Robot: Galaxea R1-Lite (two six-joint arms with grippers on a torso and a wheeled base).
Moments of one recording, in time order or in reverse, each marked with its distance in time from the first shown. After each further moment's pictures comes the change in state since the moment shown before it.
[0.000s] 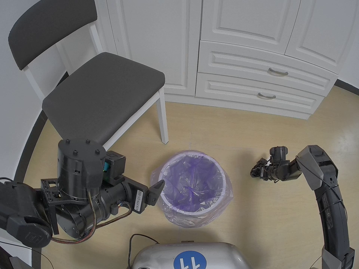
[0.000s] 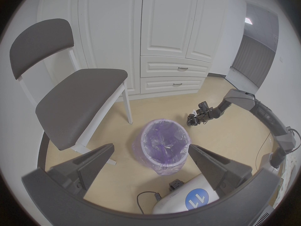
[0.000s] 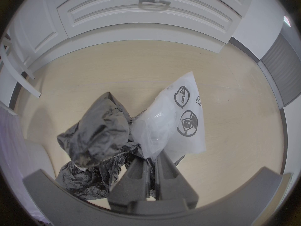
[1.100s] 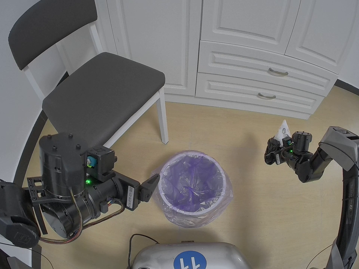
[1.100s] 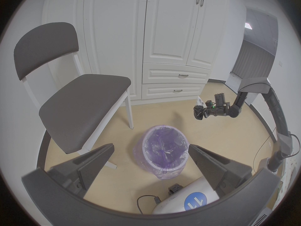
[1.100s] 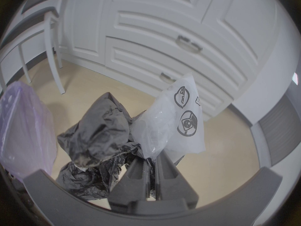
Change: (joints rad) left arm 0.003 -0.066 0.017 -0.011 0.002 0.004; right arm -0.007 -0.456 0.703 -0.633 0.002 -0.472
